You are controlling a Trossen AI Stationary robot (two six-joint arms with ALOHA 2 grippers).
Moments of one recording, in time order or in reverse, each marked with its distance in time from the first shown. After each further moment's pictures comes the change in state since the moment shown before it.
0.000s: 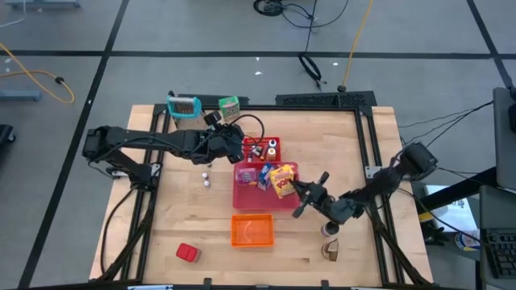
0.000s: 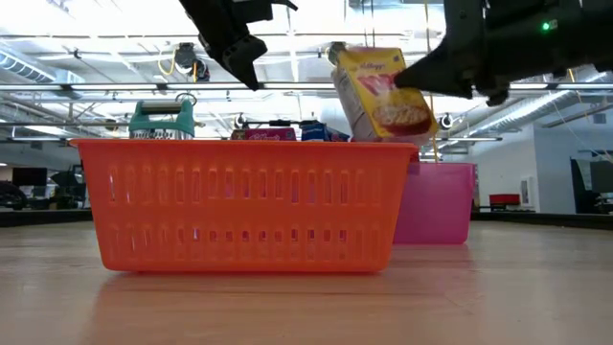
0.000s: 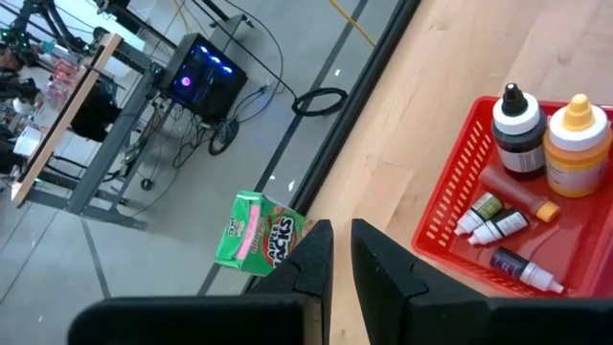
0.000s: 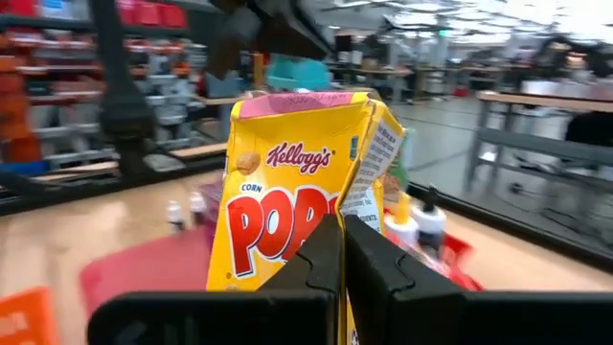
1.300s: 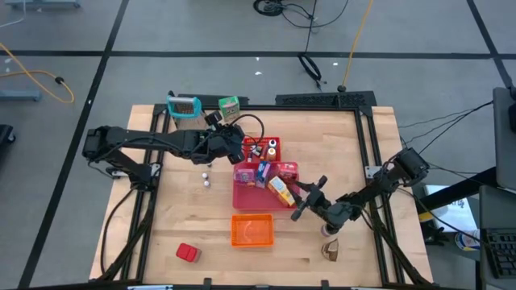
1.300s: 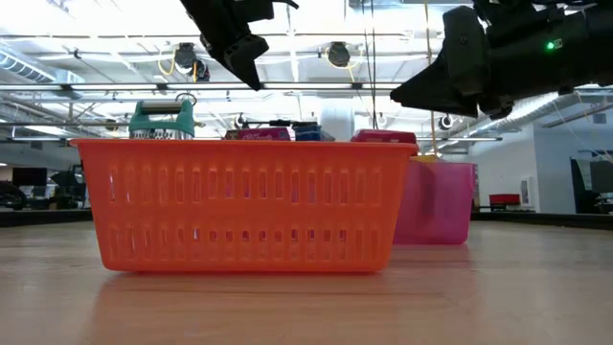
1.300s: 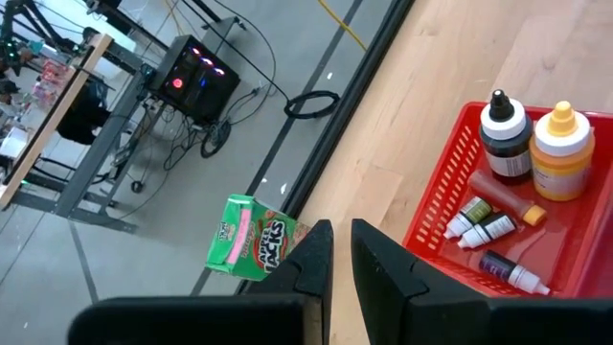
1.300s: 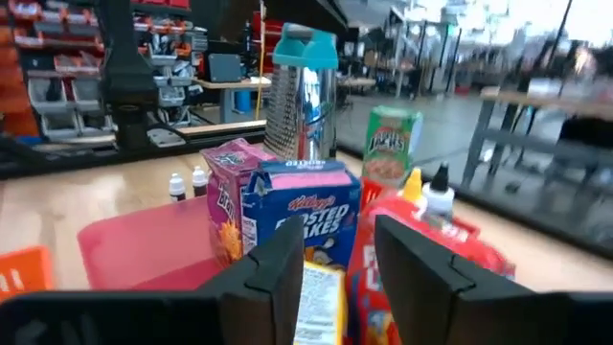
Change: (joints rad) left arm 0.000 0.000 0.000 0.013 0.023 0.001; right arm 0.008 0.107 0.002 0.040 0.046 -0.024
